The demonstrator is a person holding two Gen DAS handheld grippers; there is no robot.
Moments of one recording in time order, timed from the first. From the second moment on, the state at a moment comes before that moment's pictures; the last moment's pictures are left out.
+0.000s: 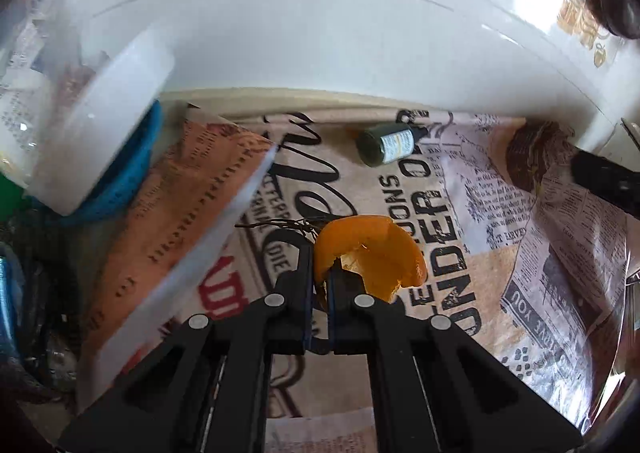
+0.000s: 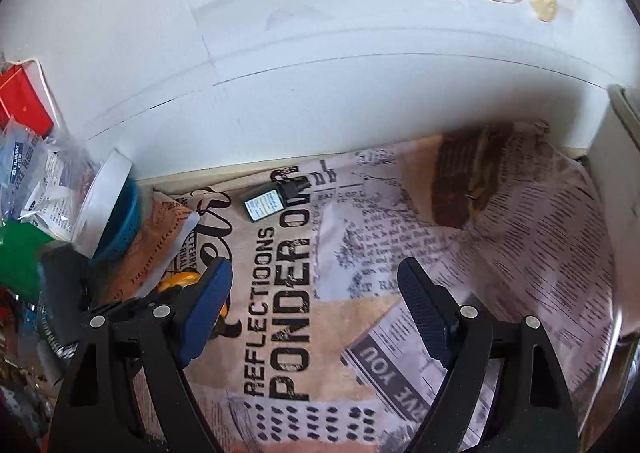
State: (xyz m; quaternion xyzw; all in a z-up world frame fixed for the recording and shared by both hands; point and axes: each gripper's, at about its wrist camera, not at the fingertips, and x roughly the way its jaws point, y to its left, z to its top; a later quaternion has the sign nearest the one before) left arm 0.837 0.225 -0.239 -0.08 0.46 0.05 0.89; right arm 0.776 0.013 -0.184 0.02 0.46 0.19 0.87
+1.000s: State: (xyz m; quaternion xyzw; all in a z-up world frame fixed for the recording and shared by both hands) left arm 0.807 0.233 -0.173 -0.08 0.38 0.08 0.92; right arm 0.797 0.050 -0.214 -0.02 0.46 0.21 0.86
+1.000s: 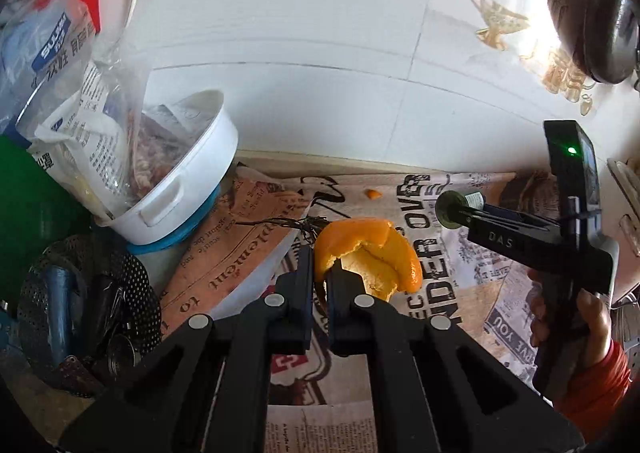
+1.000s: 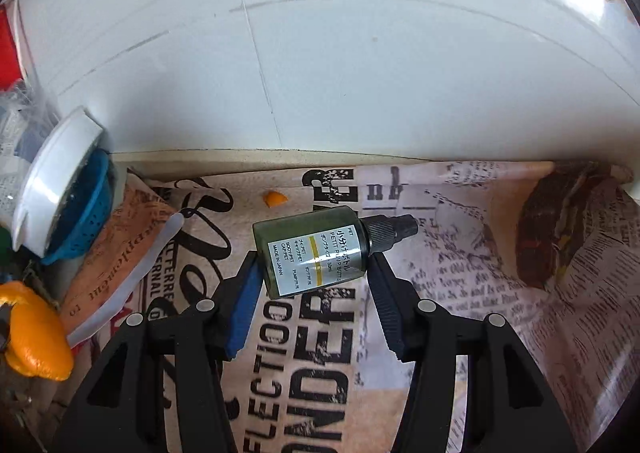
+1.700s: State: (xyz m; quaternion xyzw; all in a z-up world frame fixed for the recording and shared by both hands) left arm 0.665 0.032 -0.108 -0.06 0.33 0.05 0.94; right arm 0.603 -0.157 -0.106 0.05 0.38 0.23 0.90
